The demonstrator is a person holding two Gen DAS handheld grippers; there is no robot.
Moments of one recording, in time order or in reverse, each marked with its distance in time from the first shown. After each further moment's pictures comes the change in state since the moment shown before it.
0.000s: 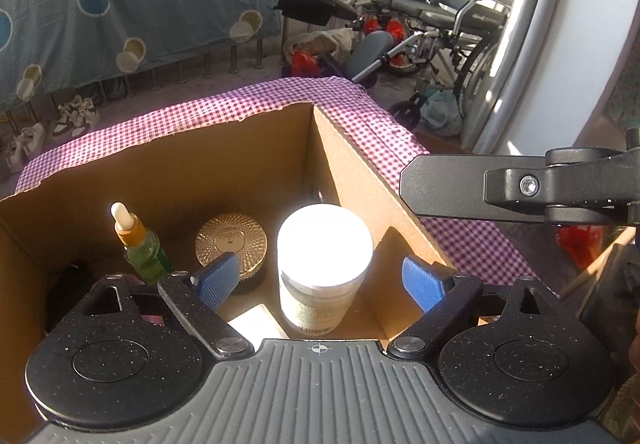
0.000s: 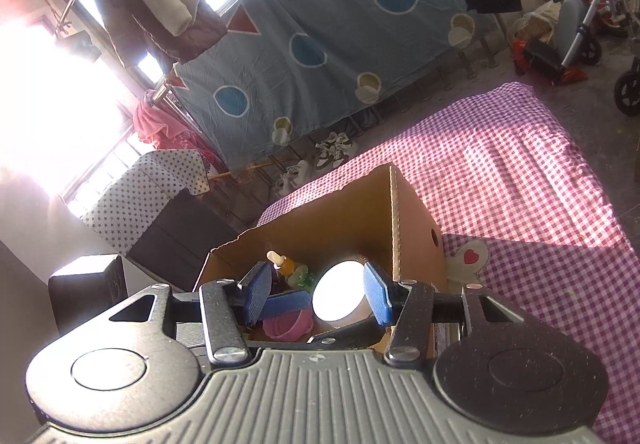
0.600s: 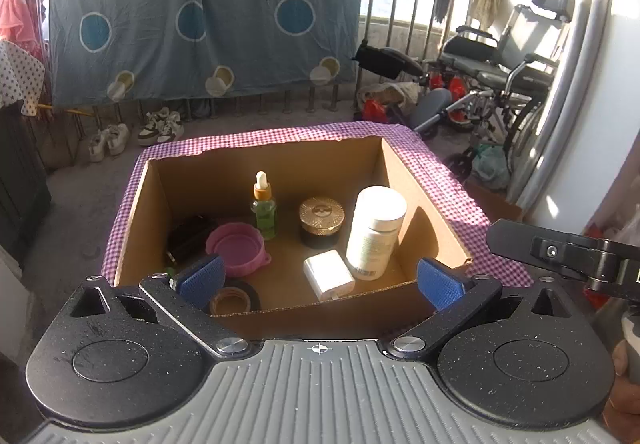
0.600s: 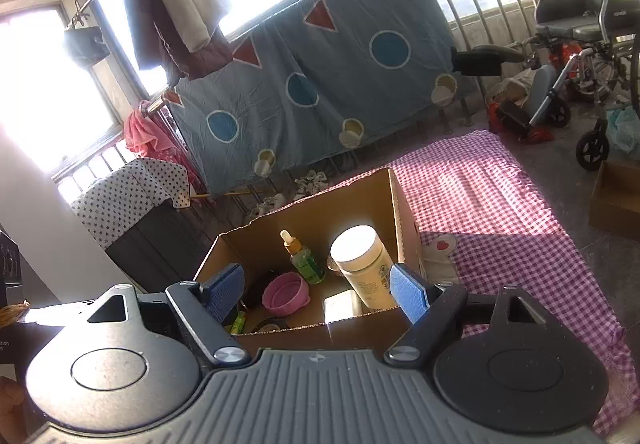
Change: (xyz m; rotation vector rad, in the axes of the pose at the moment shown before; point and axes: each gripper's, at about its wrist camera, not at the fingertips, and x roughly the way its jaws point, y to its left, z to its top) left arm -0.123 -0.001 -0.052 -0.129 -0.139 0.227; right arm -0.069 0.057 -0.074 -0.159 -0.113 -0.150
